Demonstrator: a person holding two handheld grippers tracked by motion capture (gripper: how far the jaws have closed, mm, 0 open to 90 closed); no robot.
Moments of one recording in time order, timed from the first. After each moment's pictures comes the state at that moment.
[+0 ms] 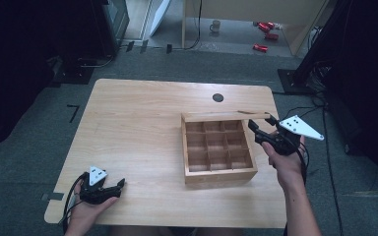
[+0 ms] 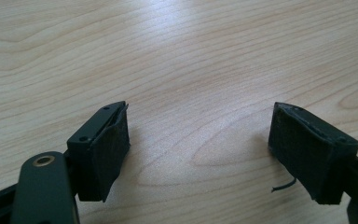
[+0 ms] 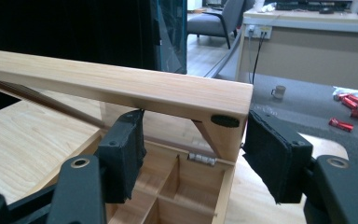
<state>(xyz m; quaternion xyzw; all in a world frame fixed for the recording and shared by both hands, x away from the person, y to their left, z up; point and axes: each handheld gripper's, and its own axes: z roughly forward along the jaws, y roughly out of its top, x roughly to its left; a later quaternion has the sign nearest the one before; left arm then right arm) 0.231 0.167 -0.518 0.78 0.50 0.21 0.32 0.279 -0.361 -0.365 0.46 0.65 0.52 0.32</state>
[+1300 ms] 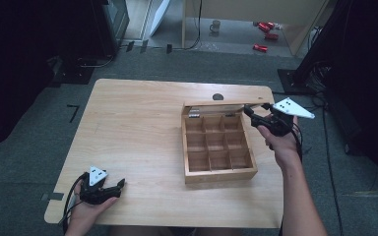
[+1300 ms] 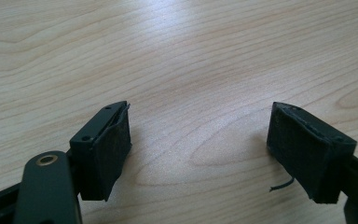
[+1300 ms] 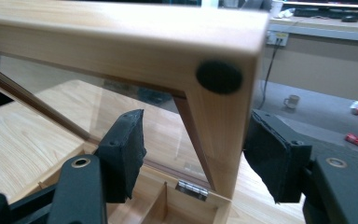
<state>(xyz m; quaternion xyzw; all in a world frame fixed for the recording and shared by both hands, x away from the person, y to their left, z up) 0.231 0.167 -0.518 0.78 0.49 0.21 0.33 0.335 -0.367 -0.369 0.42 0.66 0.53 0.31</state>
